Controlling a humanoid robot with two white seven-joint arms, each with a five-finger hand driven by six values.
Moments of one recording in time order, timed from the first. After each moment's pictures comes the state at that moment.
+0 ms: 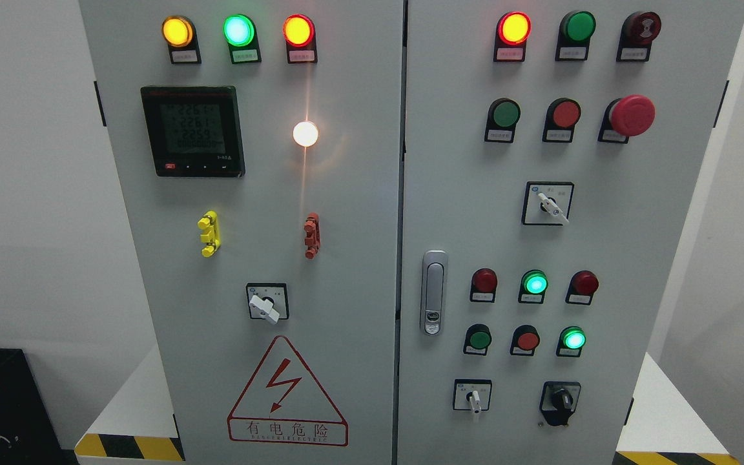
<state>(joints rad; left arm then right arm) 0.08 -0.09 -0.10 -0.09 0.08 -0.06 0.03 0.12 0.10 -0.14 -1.42 1.09 0.09 0.33</state>
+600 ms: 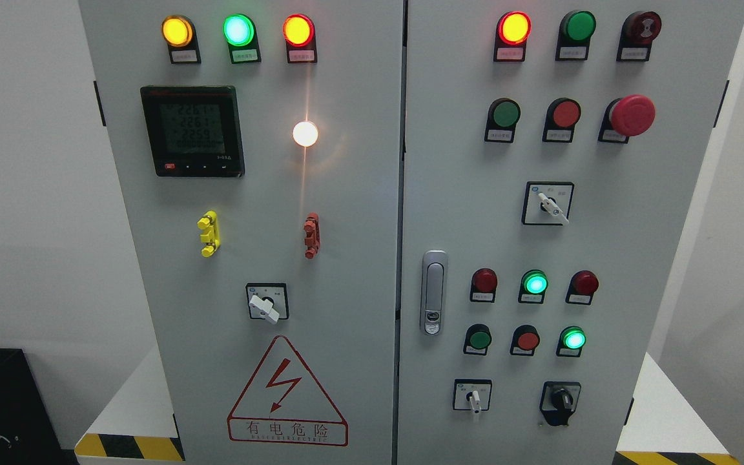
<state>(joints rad) 0.08 -0.09 -0.10 -0.09 0.08 -0.06 0.03 0.00 0.12 -0.15 -1.66 1.20 0.16 0.40</state>
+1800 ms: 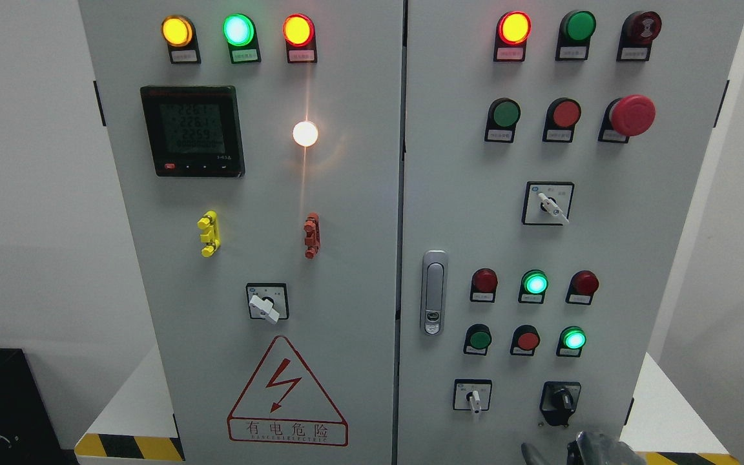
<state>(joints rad) 0.08 -0.09 -0.10 -0.09 0.08 -0.06 0.03 -0.22 0.12 -0.19 -1.75 1.34 0.19 0.49</state>
